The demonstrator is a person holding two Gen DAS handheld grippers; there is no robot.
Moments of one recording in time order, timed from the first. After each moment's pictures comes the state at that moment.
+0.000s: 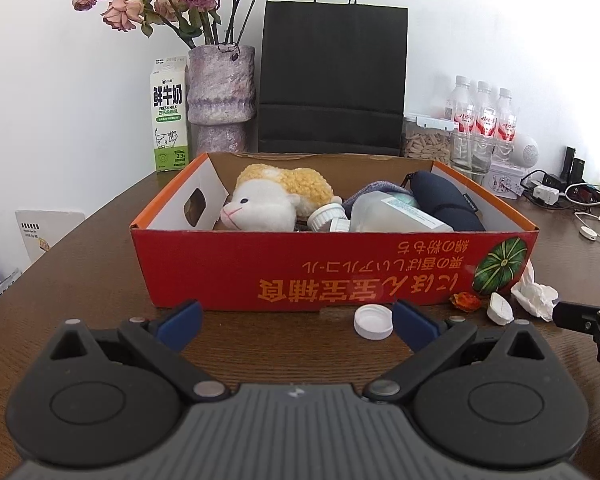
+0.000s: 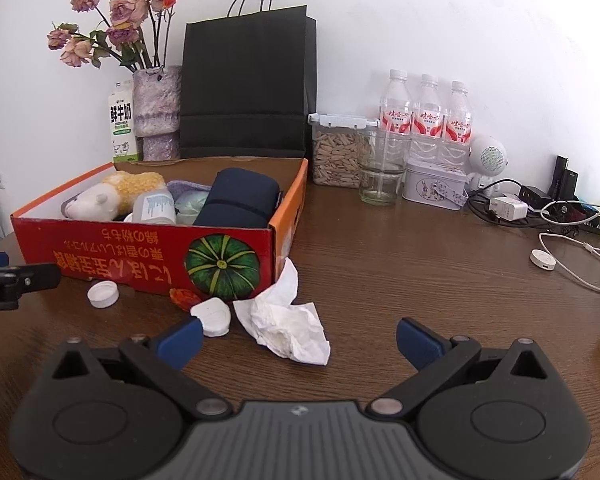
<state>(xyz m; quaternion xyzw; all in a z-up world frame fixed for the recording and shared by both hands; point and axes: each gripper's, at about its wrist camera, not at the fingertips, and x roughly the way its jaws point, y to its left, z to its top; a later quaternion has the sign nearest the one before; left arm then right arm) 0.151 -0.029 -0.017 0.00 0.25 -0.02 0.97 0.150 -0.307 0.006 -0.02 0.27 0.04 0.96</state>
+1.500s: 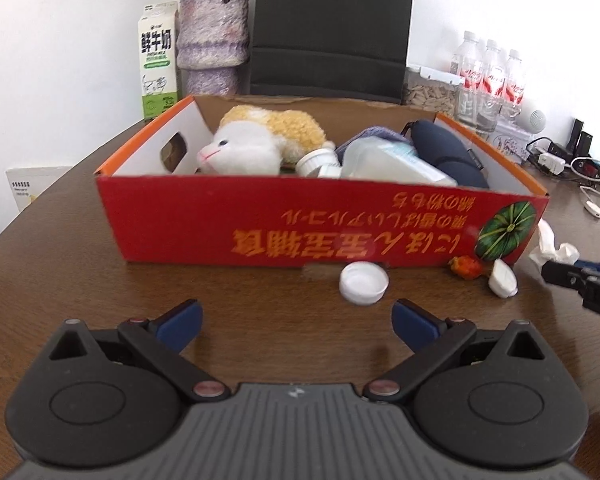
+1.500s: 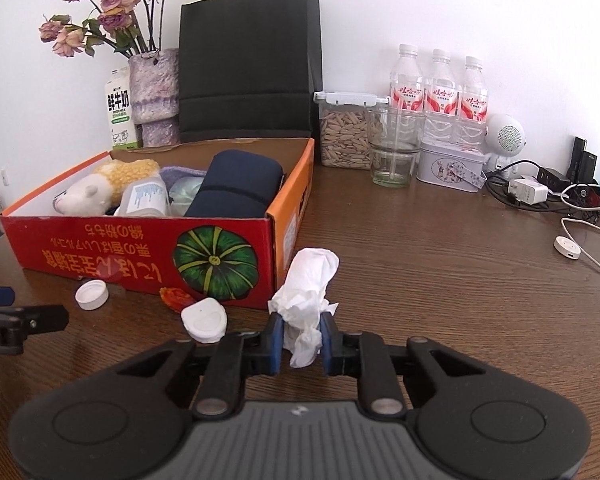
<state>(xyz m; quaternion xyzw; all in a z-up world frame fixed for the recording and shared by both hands) 0.175 -0.042 -0.029 -0.01 0.32 -0.03 0.95 0.180 -0.310 -0.003 0.00 0.29 0.06 0.96</state>
